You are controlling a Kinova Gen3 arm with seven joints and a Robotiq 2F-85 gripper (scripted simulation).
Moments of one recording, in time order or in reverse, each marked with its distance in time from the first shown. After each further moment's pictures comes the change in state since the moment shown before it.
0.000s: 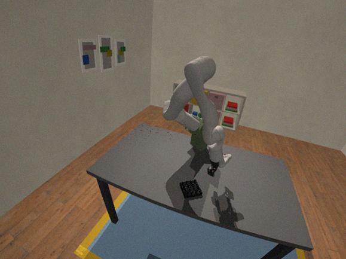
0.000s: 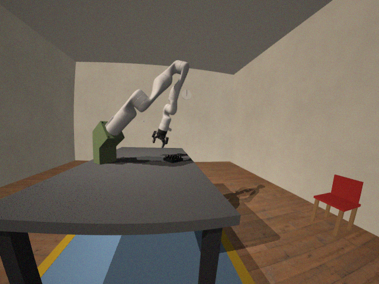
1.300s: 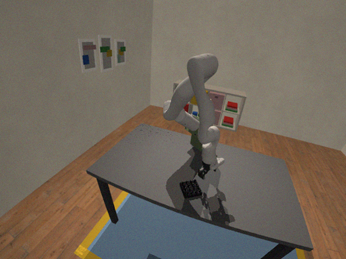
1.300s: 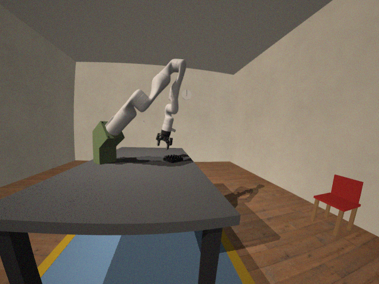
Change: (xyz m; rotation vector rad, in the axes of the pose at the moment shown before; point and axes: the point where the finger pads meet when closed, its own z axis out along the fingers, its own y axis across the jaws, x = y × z) arm -0.020 0.058 -0.012 -0.129 -0.010 0.118
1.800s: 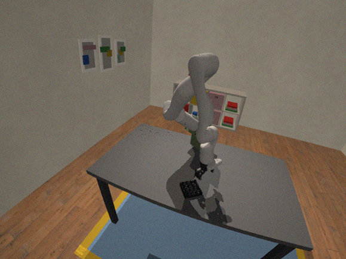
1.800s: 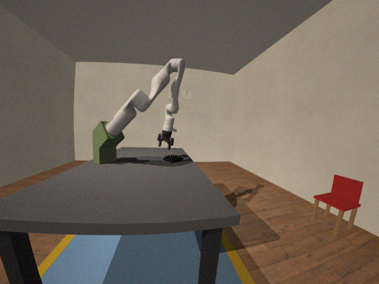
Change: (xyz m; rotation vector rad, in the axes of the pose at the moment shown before) arm -0.005 0.019 -0.003 -0.042 -0.001 0.035
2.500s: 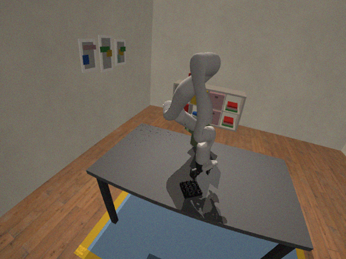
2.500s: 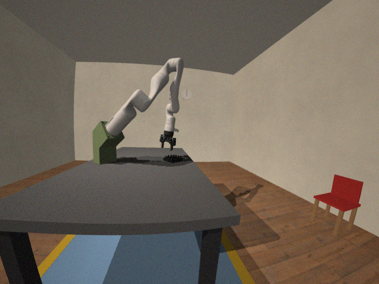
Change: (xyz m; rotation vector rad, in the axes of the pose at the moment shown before) arm -0.007 0.032 -0.004 -0.068 0.002 0.064
